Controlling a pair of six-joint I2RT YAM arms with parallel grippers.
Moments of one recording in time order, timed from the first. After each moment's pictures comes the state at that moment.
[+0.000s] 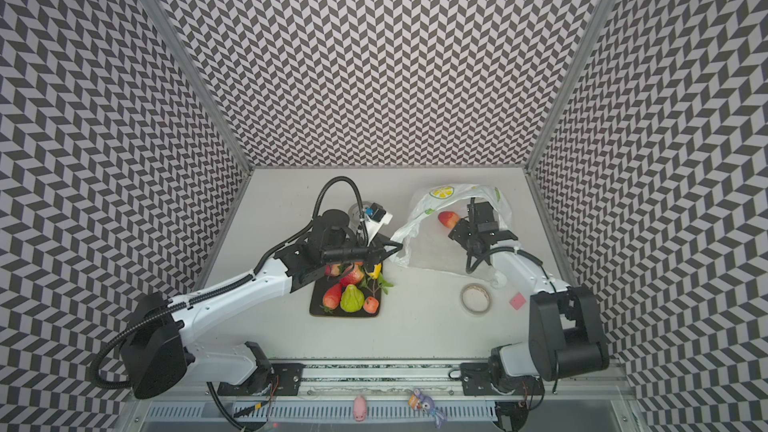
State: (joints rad) left arm -0.82 1.36 0.96 0.02 0.44 -0.17; right arm 0.16 1.43 0.87 -0.33 0.00 0.88
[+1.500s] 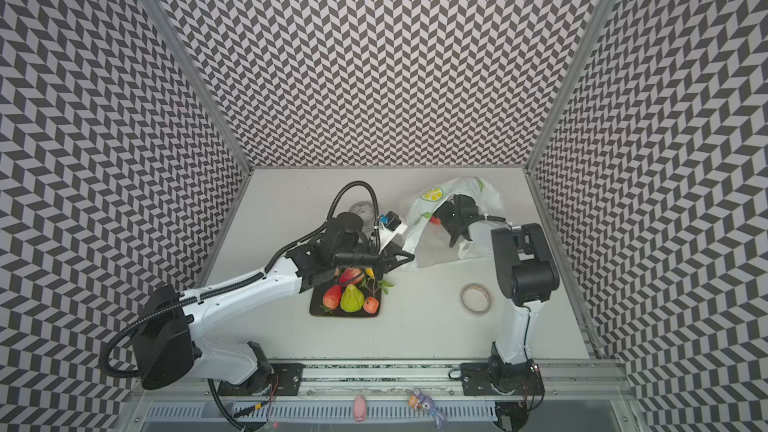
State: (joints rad) left arm -0.88 1.41 1.01 -0.02 0.49 -0.13; right arm 0.16 1.93 1.11 0.01 -0.19 1.00
